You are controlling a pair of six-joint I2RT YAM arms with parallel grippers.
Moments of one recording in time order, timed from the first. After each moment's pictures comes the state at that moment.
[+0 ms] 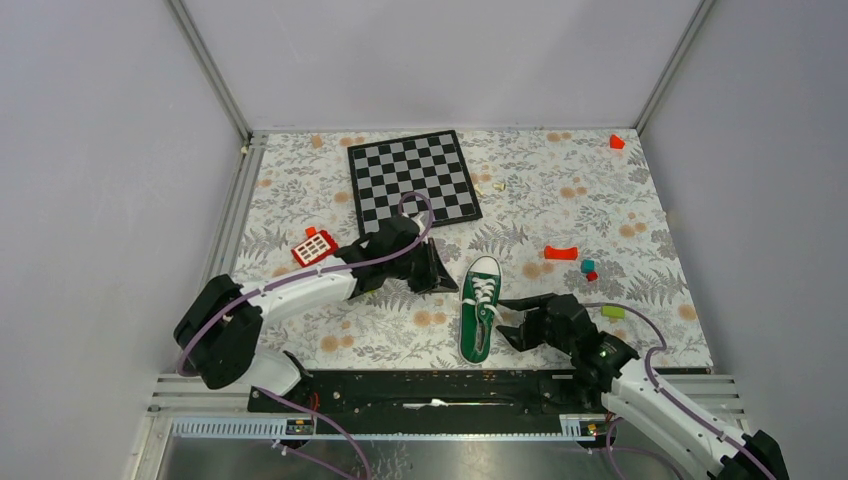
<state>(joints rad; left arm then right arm) -0.80 1.44 0.86 -0.13 0.36 -1.01 0.65 0.46 0.09 -0.32 -0.02 2.03</state>
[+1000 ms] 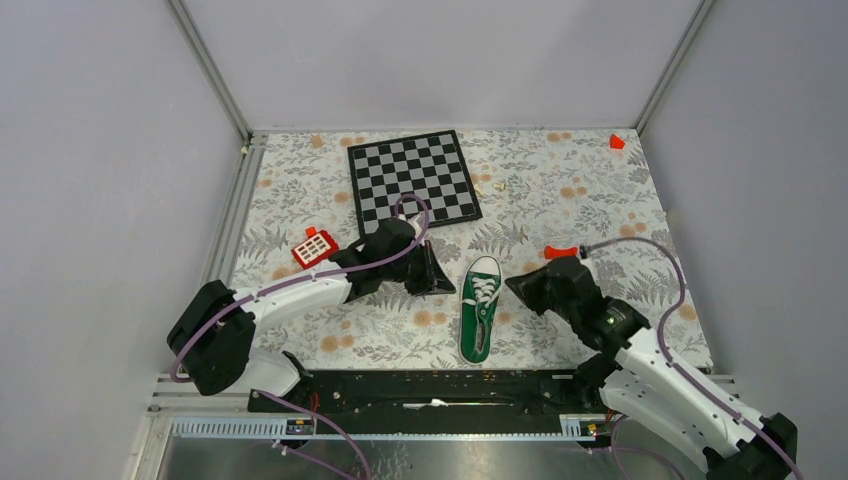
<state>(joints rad) -0.80 1.39 0.82 -0.12 0.35 -1.00 0.65 0.66 0.48 -0.52 0.20 1.52</state>
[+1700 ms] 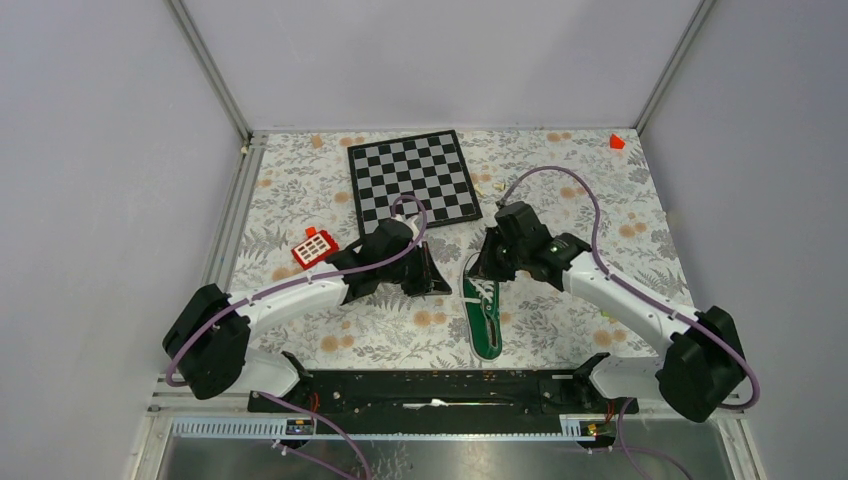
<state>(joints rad) -0.80 1.37 0.81 -0.15 0.32 -0.97 0.65 1.25 0.91 -0.50 -0.12 0.83</state>
